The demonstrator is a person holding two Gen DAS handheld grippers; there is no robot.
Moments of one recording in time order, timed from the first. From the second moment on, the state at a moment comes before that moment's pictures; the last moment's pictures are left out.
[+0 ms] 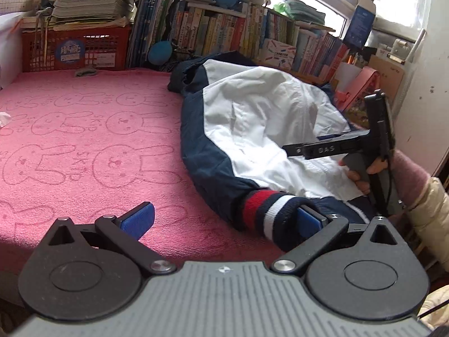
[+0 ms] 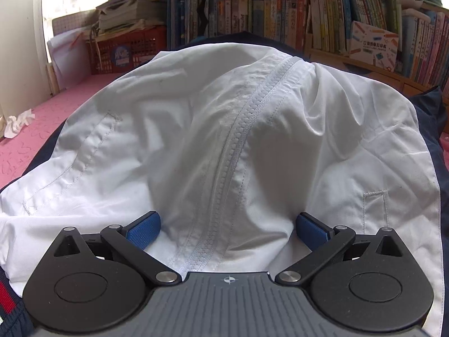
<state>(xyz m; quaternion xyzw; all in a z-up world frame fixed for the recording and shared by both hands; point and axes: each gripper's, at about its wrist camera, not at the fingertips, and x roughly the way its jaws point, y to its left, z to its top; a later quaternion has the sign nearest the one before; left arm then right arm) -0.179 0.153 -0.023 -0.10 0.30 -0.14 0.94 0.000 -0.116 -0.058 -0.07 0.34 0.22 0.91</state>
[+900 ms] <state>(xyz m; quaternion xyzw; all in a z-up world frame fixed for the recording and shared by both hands) 0.206 0.060 -0.016 -0.02 0.33 -0.03 0.94 -0.001 -0.117 -0.059 -0.07 0.34 0.21 0.91</state>
